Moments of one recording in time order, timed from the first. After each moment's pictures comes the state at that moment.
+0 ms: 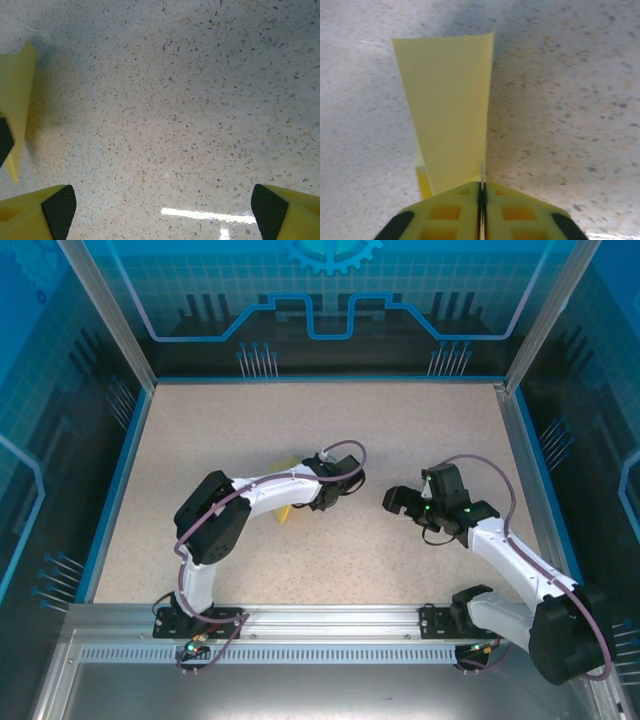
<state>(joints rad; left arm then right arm) -0.81 1.98 1.41 -0.87 -0.64 -0.45 0.31 1.07 0.60 -0.46 -0.21 0.69</state>
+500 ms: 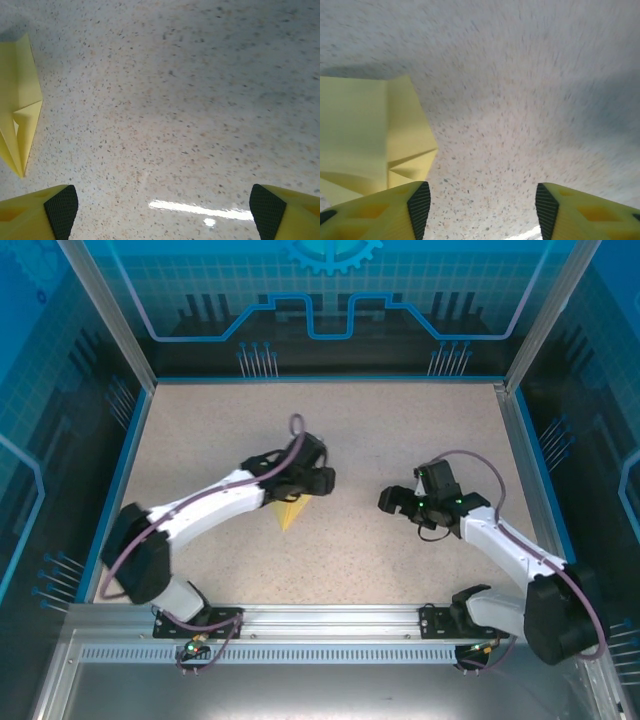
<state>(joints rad) -0.67 1.50 1.14 -0.52 -0.12 -0.58 0.36 1.20 0.67 -0.47 -0.20 0.66</state>
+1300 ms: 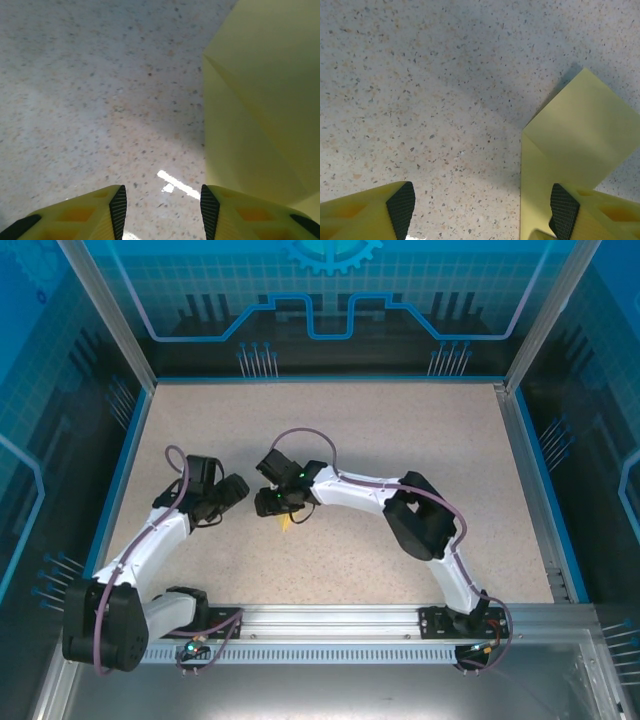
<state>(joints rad) -0.09 1.13 0.66 -0.49 0.05 -0.77 0.96 2.17 1.68 -0.55 -0.11 0.69</state>
